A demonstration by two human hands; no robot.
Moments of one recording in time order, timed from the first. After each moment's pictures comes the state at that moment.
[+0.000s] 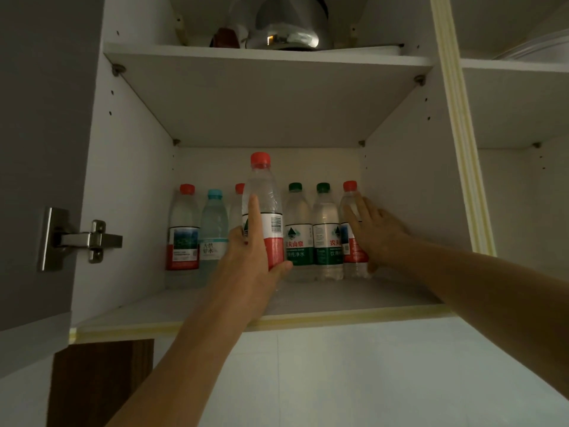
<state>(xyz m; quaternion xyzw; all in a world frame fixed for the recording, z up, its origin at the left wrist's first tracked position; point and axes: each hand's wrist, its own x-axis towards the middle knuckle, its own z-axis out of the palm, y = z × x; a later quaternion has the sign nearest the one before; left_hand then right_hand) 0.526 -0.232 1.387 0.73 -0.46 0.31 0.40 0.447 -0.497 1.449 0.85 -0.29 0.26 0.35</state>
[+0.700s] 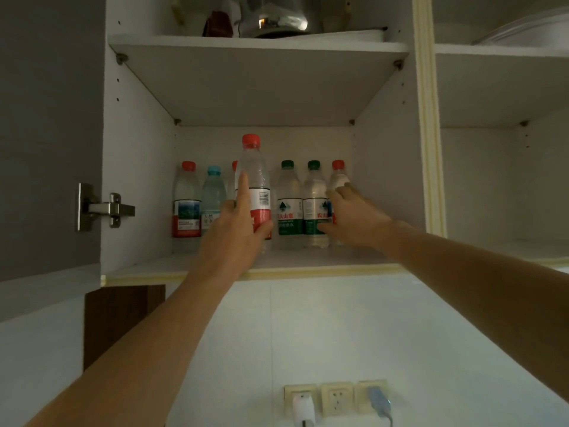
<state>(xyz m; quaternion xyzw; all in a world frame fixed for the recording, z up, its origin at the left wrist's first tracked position) 0.507 -0.222 1.386 0.76 -0.40 0.37 0.37 0.390 -0.429 1.430 0.91 -0.15 0.37 0.13</state>
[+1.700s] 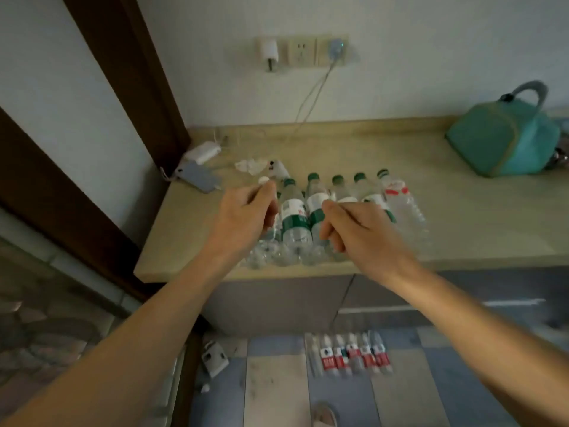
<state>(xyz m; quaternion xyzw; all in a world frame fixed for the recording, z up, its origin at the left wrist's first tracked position) 0.127 -0.069 0.963 0.77 -0.27 -0.14 0.56 -0.013 -0.206 0.968 0.84 -0.21 0.16 -0.48</state>
